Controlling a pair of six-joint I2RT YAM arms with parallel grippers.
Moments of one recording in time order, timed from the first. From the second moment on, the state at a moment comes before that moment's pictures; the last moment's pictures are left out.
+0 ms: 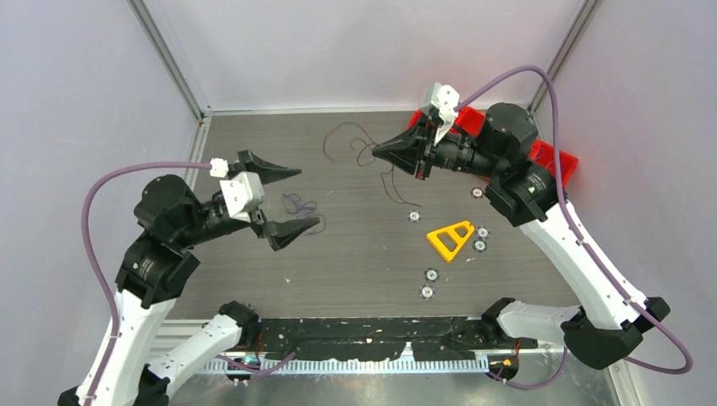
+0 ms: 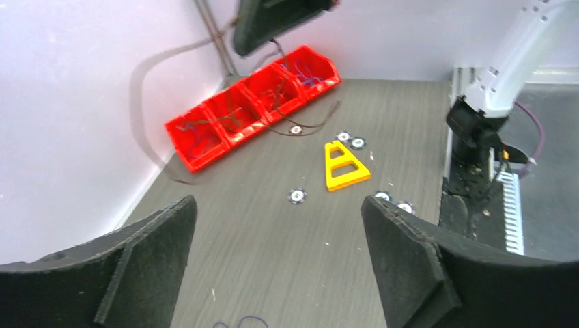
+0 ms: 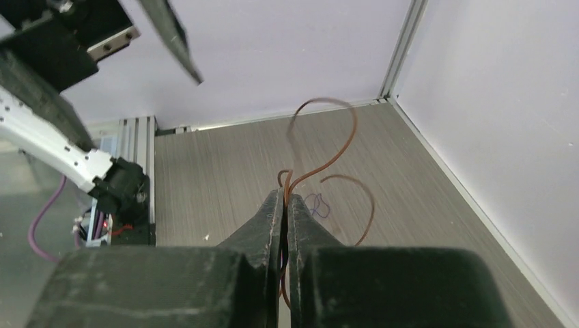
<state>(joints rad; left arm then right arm) -0.50 0.78 1.30 -0.55 0.71 0.25 0.62 1.18 1.50 -0.26 -0.64 -0.04</state>
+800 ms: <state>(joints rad) -0.61 1.04 1.25 -0.27 0.68 0.01 0.64 1.17 1.50 -0.40 -0.75 -0.16</state>
